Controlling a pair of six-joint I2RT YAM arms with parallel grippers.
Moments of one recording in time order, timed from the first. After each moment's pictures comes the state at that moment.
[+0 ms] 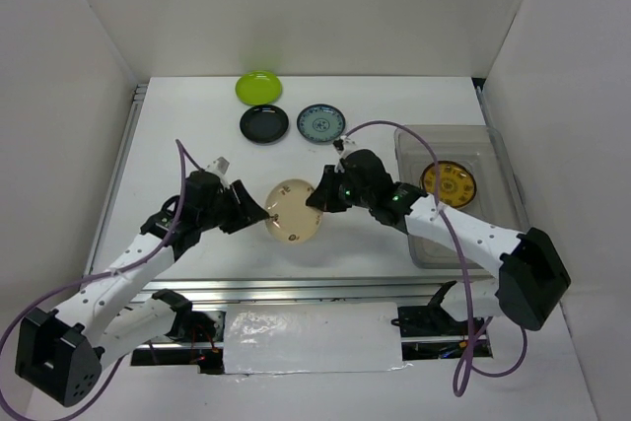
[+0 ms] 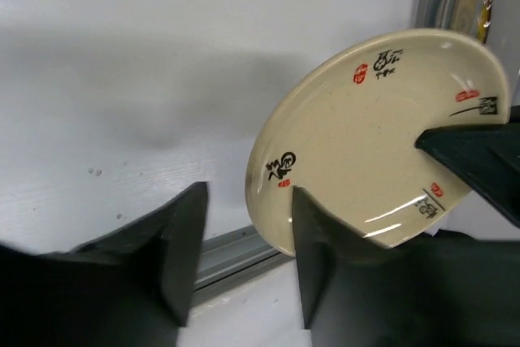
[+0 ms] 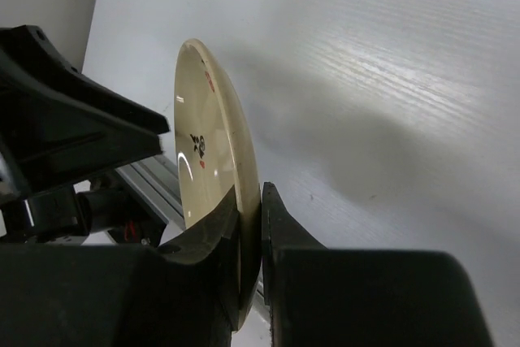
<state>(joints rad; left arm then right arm) -0.42 0.95 0.63 -0.38 0.21 -0.84 0.75 1.32 0.88 -0.10 -0.18 0.68</state>
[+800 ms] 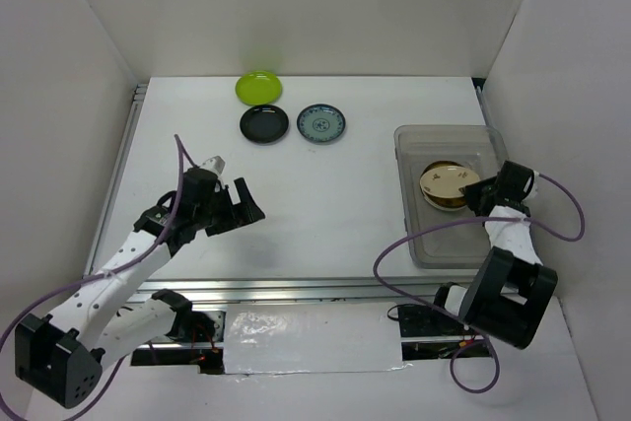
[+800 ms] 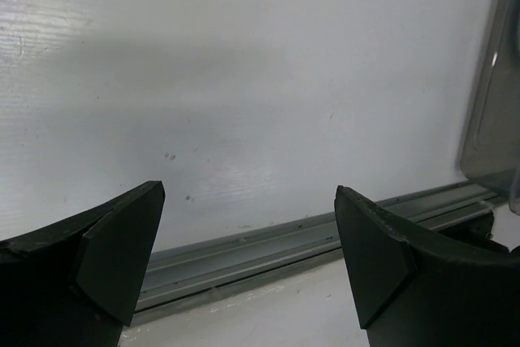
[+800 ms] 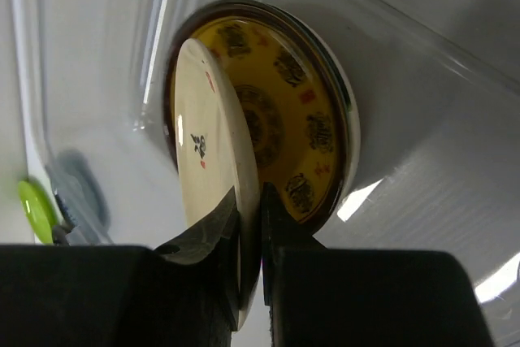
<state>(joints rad) -0.41 0.92 0.72 -0.58 0.09 -0.73 -0.49 1.18 0.63 -0.18 -0.15 0.84</state>
